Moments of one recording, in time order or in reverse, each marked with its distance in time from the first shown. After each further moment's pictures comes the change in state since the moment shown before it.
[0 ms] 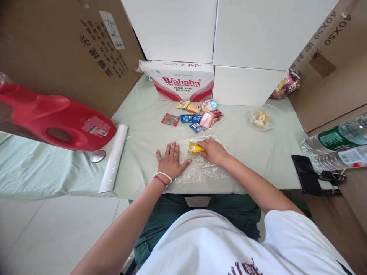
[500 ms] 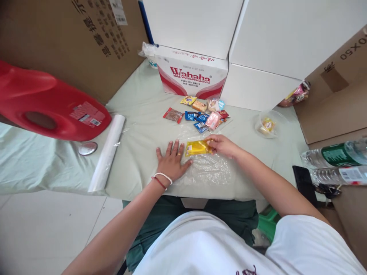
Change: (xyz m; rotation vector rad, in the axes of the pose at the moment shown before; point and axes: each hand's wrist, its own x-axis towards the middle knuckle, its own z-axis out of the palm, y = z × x) left_hand -0.001 -0.003 0.000 -0.108 0.027 0.038; right_hand 0.030 0.040 -0.016 0.845 -0.170 0.247
